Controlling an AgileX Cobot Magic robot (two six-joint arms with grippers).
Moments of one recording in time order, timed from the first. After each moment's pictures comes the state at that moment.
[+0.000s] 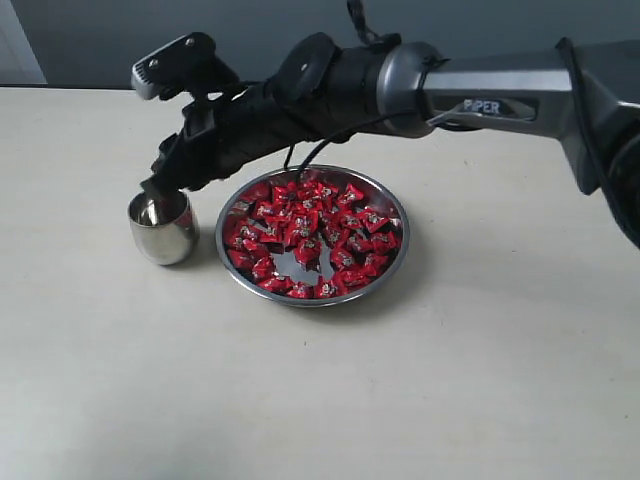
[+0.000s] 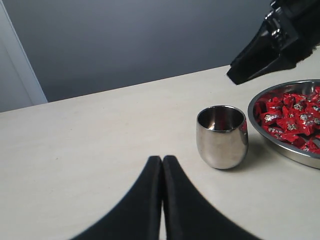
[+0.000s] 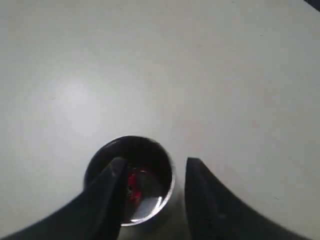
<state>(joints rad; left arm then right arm) -0.05 0.01 0.00 0.17 0.25 -0.04 0.71 2.17 -1.65 0.90 0.40 -1.01</state>
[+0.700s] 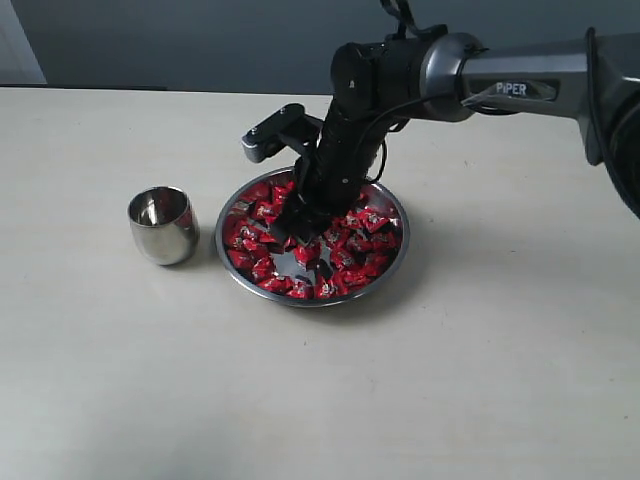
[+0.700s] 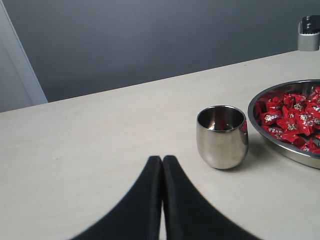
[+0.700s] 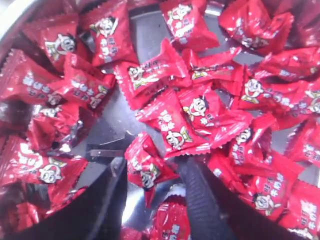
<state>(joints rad) -0.05 0.01 0.00 0.17 0.25 -0.04 0.60 2.21 -1.65 0.22 0.85 -0.47</state>
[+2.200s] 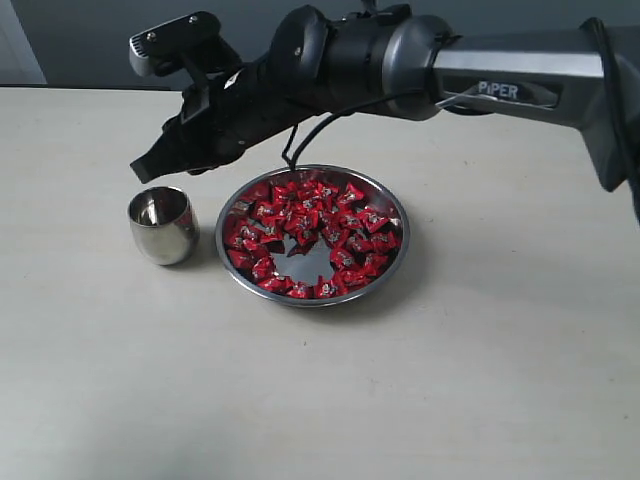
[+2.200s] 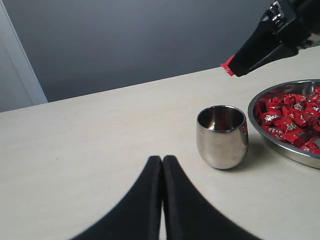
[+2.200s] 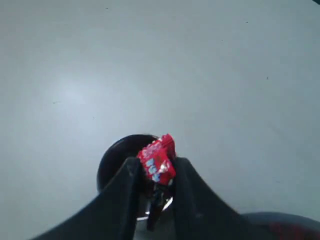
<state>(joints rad) -0.05 0.01 0.00 0.17 0.25 -0.04 0.74 2.14 -1.69 0.64 0.44 -0.67</state>
